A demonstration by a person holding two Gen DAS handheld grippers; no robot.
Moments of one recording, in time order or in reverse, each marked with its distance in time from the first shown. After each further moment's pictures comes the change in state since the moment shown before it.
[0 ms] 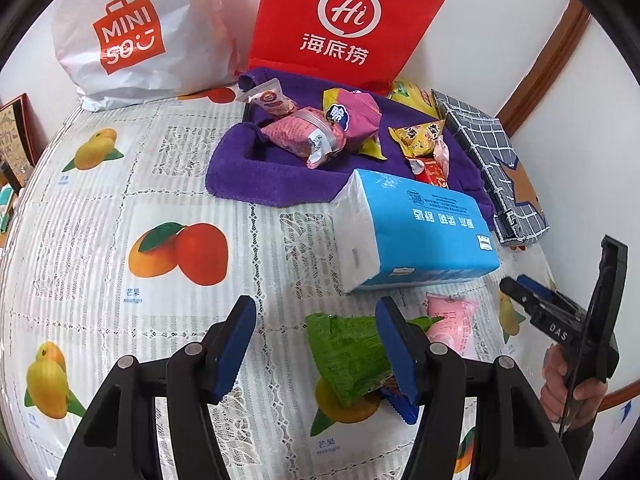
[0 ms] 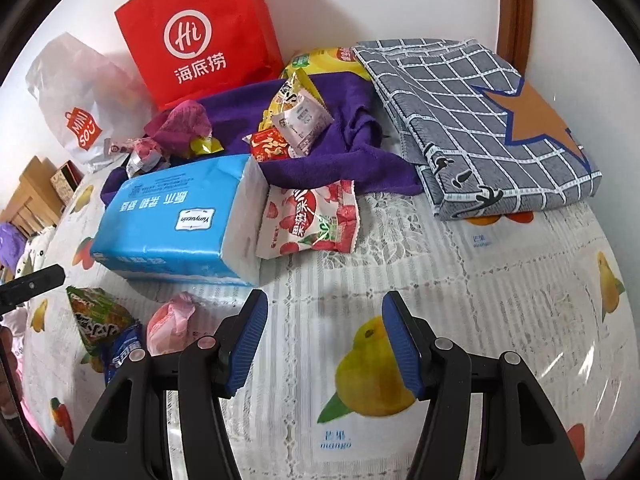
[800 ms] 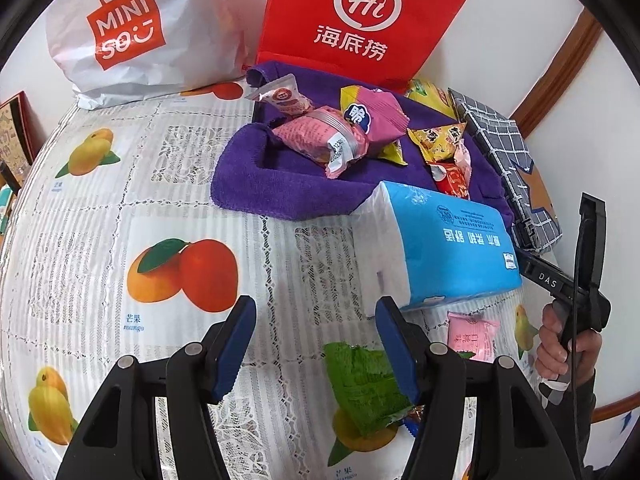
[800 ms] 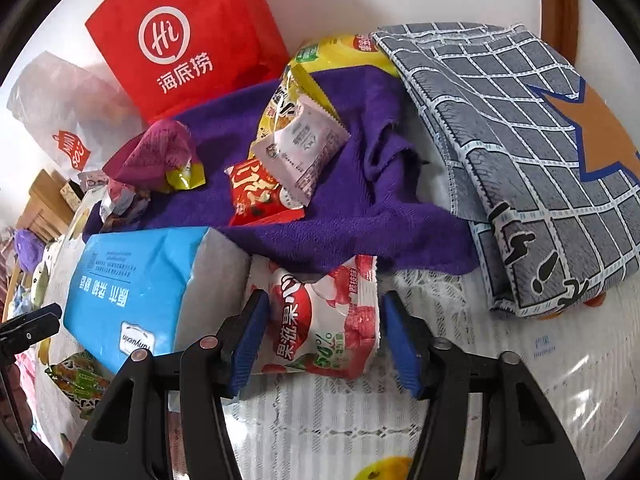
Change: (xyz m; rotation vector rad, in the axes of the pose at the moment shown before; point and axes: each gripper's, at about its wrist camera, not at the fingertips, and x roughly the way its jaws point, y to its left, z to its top) left arm 0.020 0.008 0.015 -0.012 0.024 0.018; right arm 0.068 -0.018 0.055 0.008 0.032 0.125
